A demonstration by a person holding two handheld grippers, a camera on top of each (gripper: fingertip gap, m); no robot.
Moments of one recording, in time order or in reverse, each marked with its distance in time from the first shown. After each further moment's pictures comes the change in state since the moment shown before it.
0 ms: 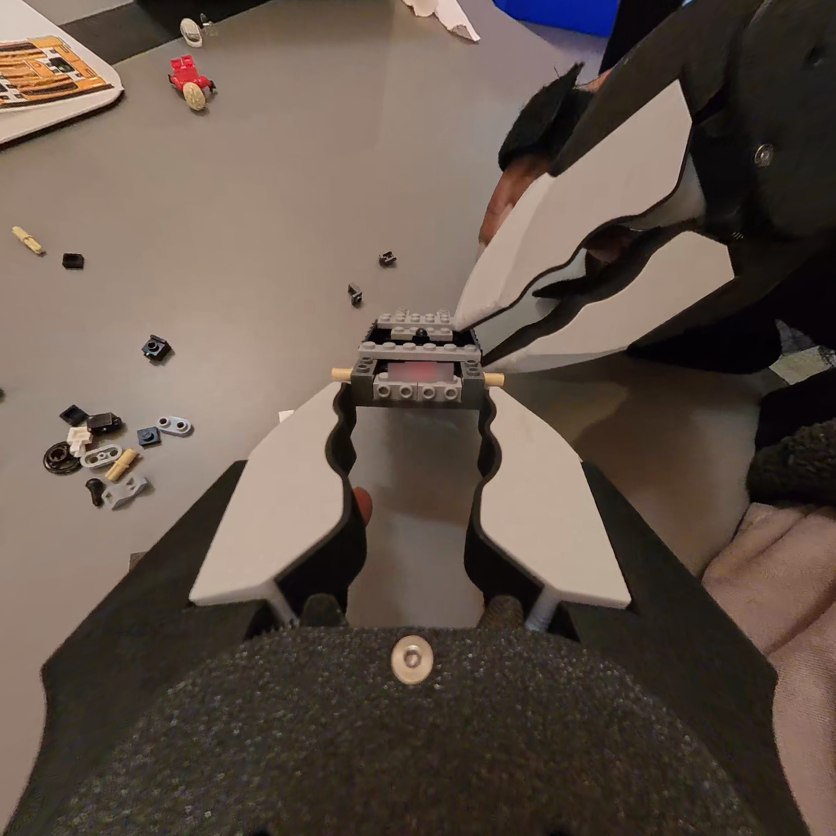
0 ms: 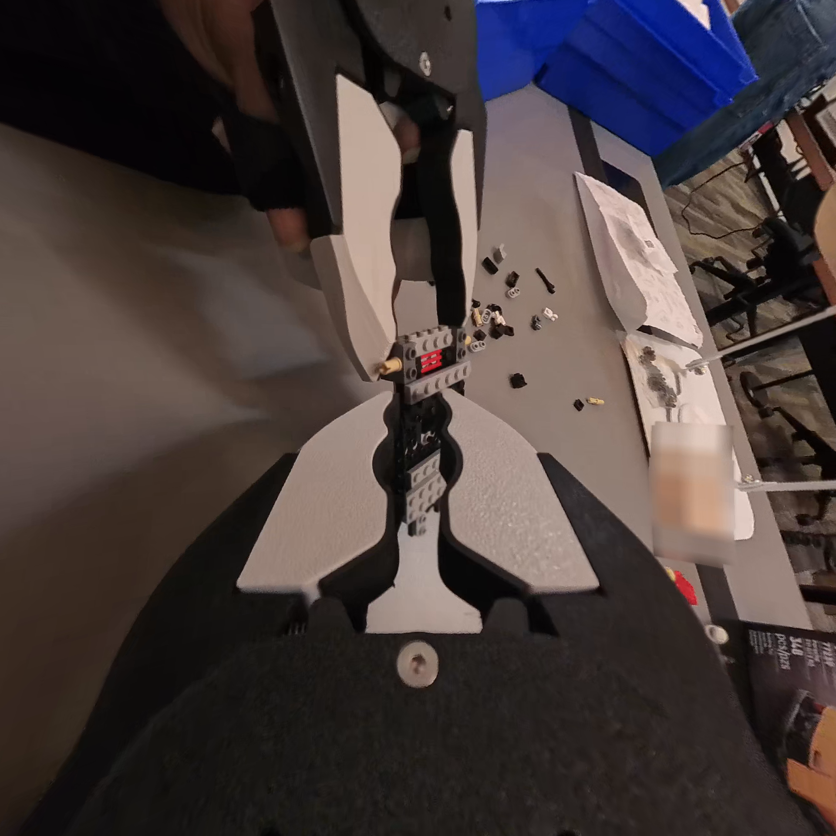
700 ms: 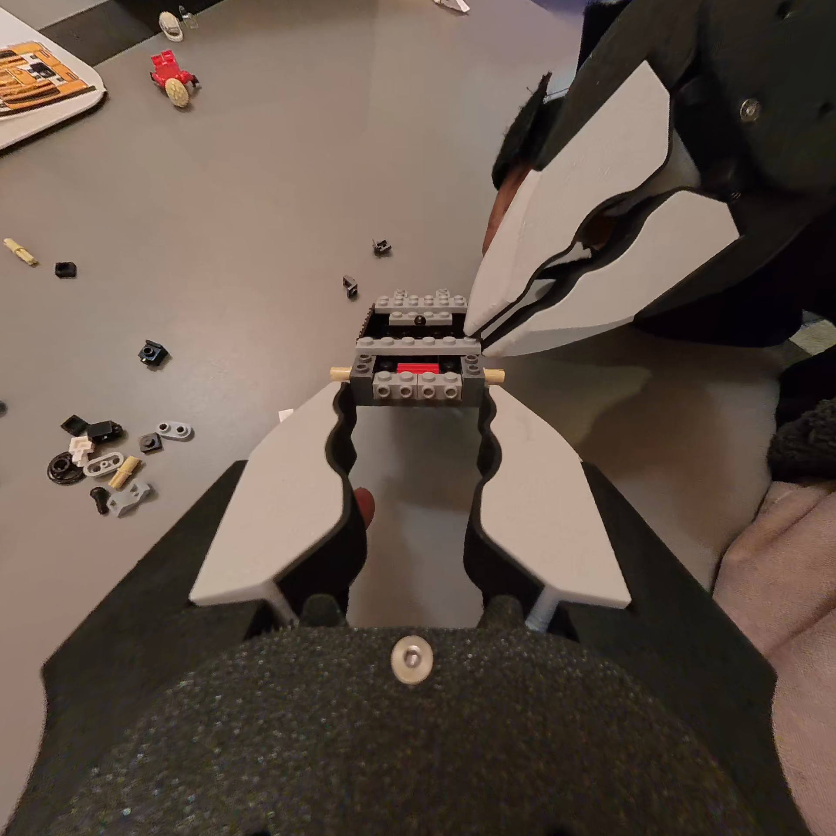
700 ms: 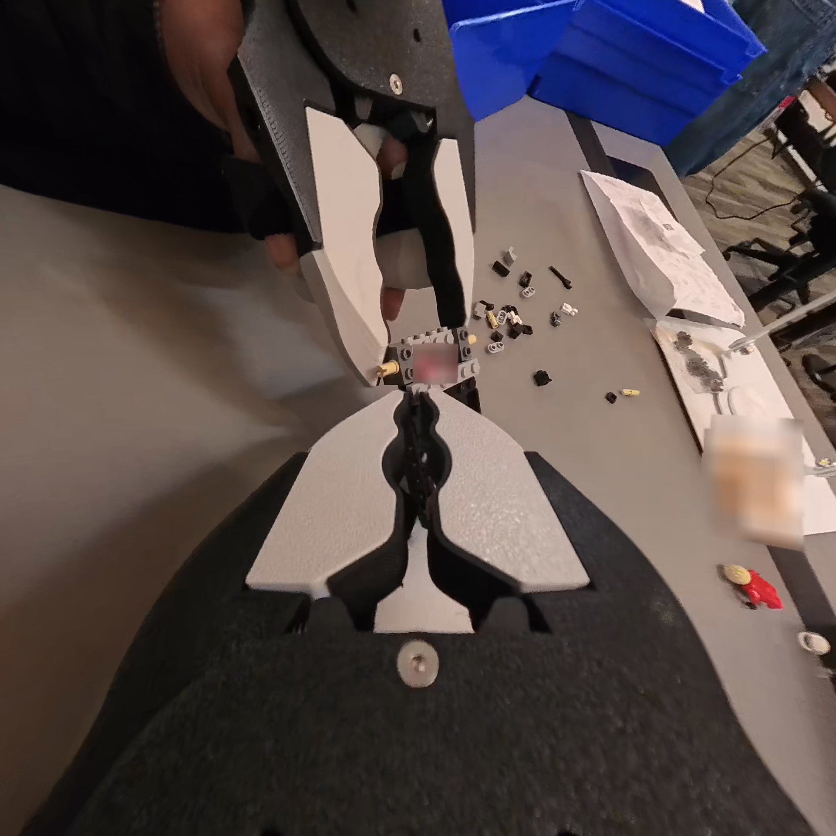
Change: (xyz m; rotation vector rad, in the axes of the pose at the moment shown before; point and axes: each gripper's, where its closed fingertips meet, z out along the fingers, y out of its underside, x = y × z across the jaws) left arm 0.001 0.005 0.003 -0.026 0.002 0.057; right arm -0.004 0.002 -0.001 0.071 -0.032 0.137
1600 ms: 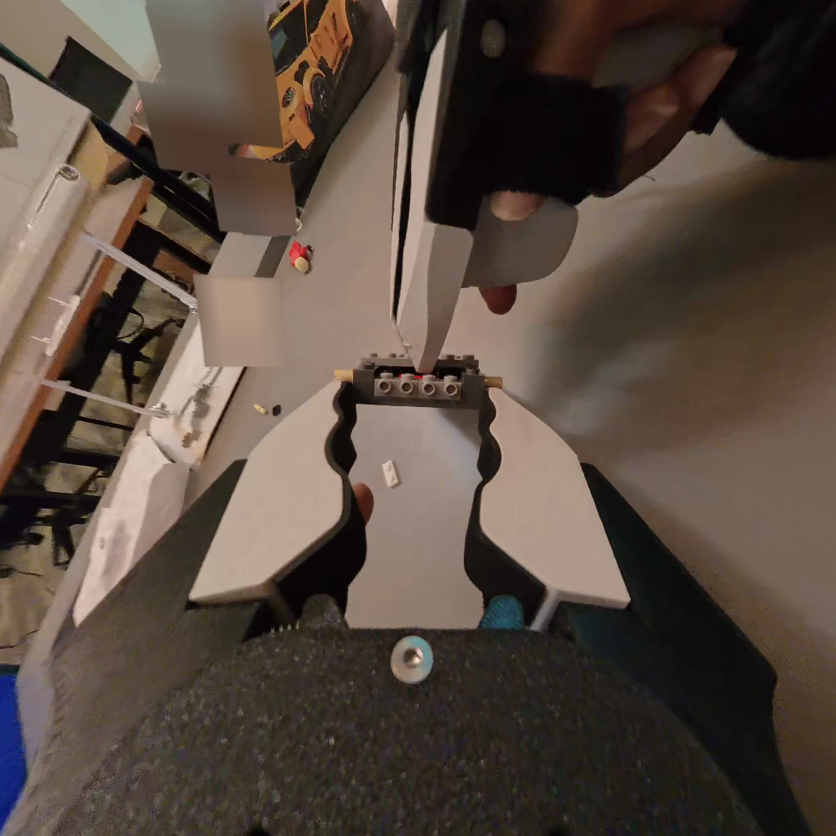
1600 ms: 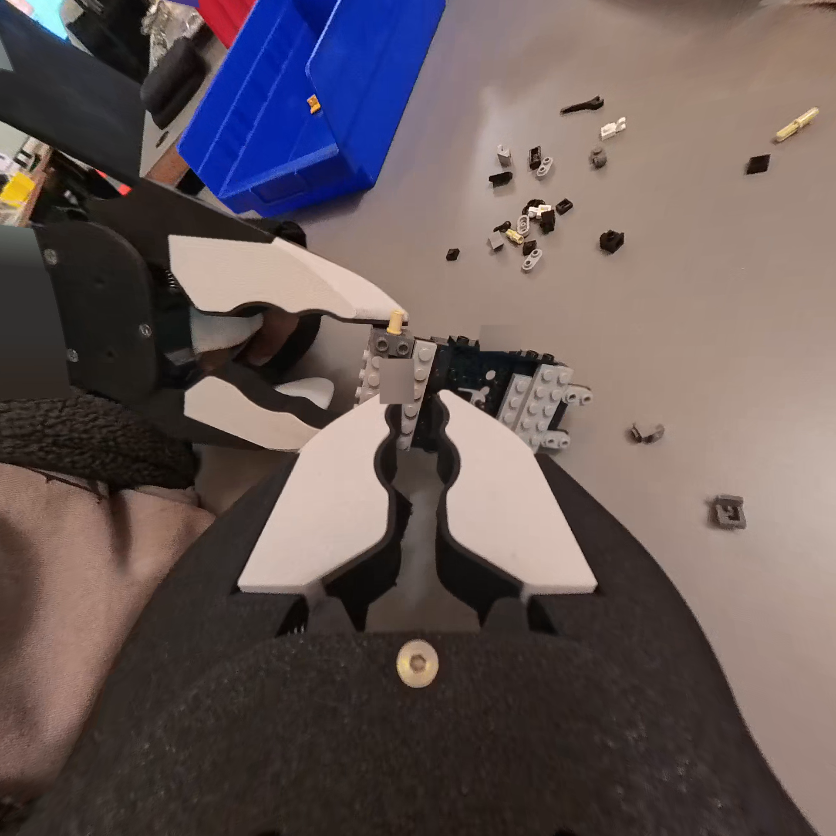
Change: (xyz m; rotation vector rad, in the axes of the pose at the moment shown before) left arm 0.006 -0.014 0.005 0.021 -0.402 0.658; right arm 0.010 0.010 0.005 0.003 -0.195 0.854
